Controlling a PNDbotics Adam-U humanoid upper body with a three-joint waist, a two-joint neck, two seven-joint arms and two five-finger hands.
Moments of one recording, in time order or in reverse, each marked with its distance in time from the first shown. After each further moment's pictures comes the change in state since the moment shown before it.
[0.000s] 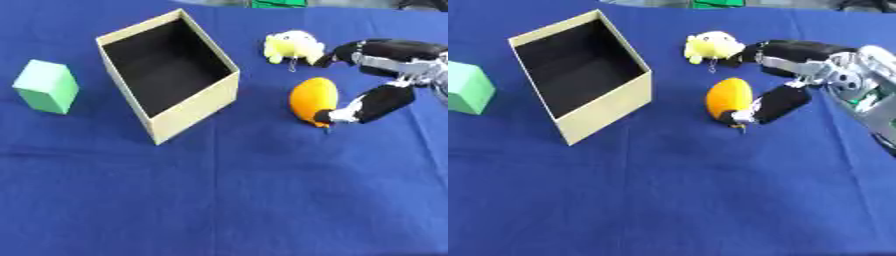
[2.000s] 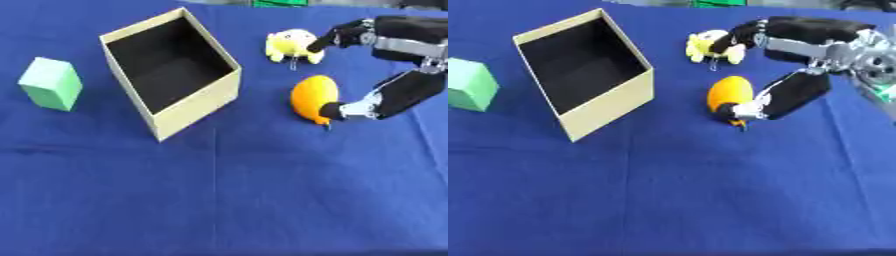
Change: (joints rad) left arm 0.002 0.009 0.006 0.000 -0.001 0.009 0.009; right arm 0.030 -0.047 -0.030 -0.190 -0.162 -0.102 0.017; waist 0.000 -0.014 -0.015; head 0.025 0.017
